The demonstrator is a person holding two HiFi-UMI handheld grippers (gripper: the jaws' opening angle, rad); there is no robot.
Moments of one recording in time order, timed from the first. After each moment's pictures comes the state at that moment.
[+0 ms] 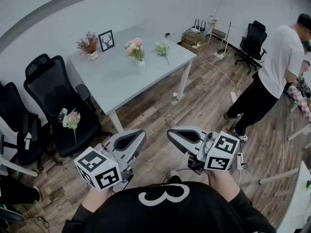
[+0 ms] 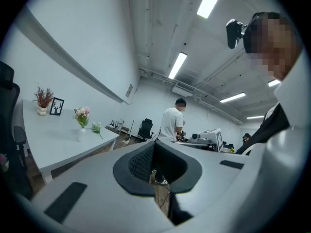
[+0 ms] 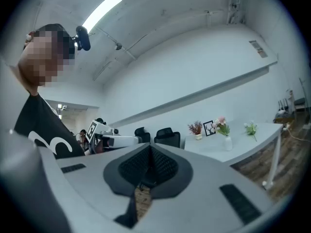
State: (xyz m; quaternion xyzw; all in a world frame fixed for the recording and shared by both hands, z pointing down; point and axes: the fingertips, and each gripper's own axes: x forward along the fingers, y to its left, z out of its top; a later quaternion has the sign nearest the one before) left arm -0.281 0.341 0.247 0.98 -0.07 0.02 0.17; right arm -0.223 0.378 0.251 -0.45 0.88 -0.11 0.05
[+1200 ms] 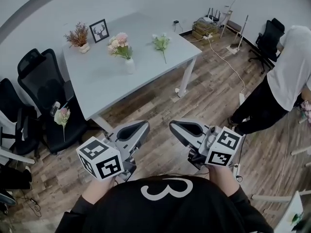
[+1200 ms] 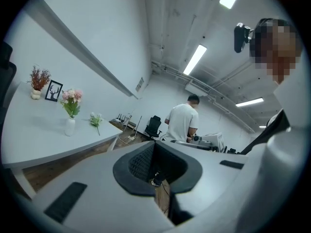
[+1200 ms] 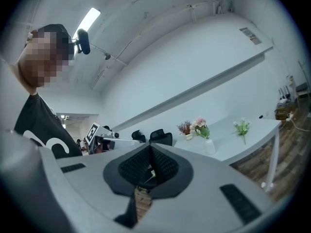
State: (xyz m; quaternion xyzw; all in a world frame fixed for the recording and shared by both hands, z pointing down) left arm -0.076 0.254 0.279 0.97 -0.11 0.04 0.22; right arm -0.018 0.288 0.276 -0.43 0.89 -0.14 0.08
